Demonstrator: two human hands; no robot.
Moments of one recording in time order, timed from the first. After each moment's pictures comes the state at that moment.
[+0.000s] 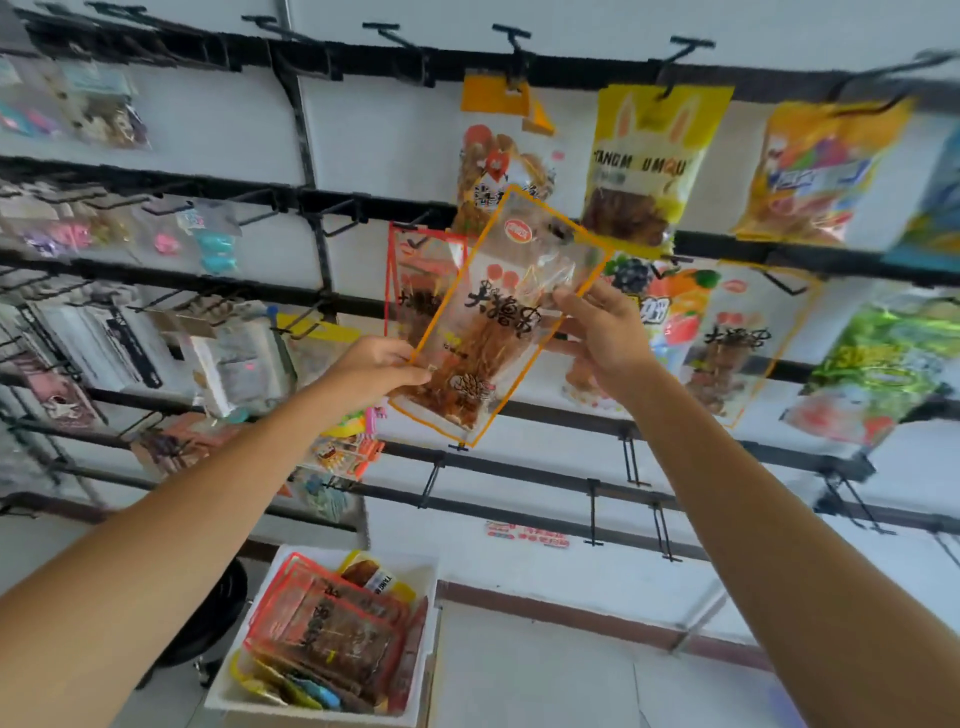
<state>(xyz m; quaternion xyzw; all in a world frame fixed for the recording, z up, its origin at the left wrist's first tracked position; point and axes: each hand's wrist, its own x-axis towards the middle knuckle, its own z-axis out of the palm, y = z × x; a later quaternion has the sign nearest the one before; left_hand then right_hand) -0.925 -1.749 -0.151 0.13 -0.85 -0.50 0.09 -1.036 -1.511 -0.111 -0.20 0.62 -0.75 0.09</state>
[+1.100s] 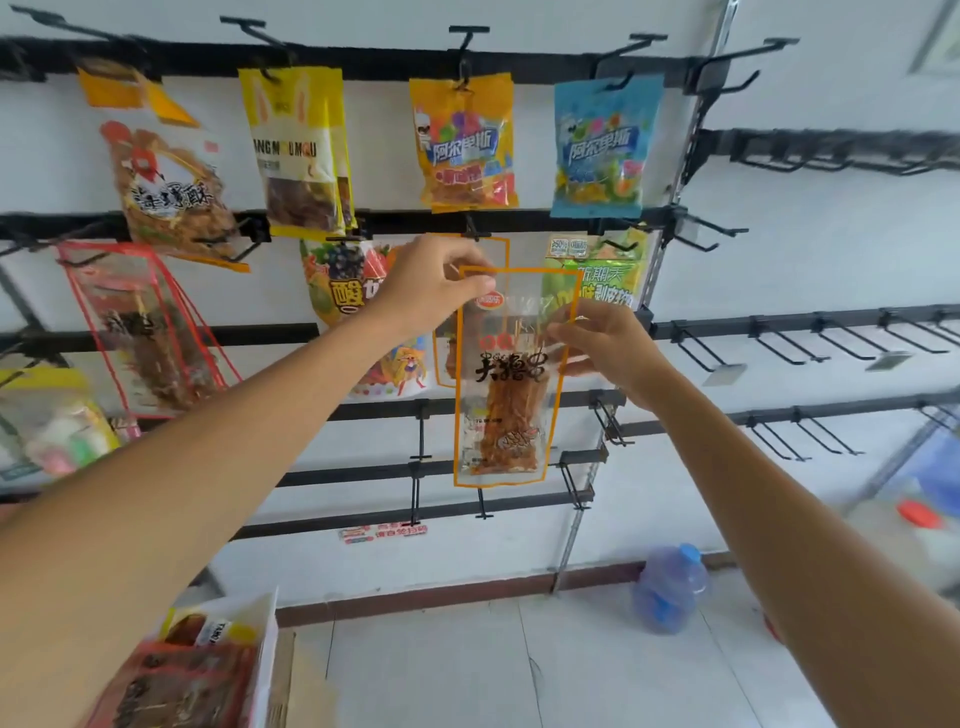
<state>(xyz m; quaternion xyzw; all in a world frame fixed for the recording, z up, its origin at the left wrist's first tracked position) -1.057 -1.409 -0.071 -0.17 -0.88 -0.38 0.22 -1.063 -1.181 -0.118 -0.16 0.79 -0.60 0.01</state>
